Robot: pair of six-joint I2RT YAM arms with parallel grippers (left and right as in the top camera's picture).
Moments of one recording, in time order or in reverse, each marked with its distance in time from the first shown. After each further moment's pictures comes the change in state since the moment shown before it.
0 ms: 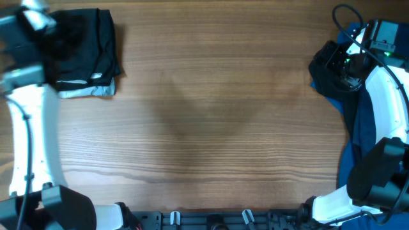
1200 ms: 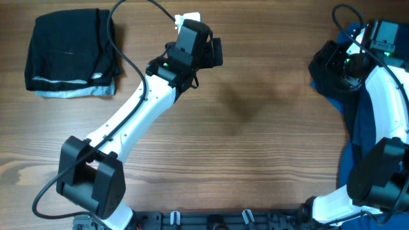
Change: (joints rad) left arm -0.709 0.218 -0.003 0.014 -0.622 0.248; right arm 0.000 0.000 0.000 0.000 0.000 0.000
